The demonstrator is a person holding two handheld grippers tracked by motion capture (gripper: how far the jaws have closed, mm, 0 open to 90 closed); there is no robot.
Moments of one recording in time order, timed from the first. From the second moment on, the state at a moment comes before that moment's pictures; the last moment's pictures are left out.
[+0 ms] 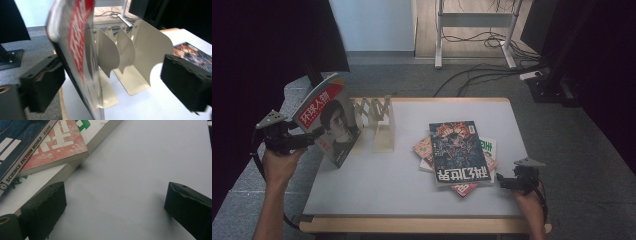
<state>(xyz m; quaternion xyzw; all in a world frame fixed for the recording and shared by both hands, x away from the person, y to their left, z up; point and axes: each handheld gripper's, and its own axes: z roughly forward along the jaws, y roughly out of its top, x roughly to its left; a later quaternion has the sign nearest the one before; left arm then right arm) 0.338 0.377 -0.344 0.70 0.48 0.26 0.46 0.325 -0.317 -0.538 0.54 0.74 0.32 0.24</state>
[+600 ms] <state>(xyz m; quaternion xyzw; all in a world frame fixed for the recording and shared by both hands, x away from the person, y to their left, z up) 0.309 0.361 -0.356 0.73 0.45 0.24 0.45 0.325 -0.317 -0.538 0.54 0.74 0.32 0.24</state>
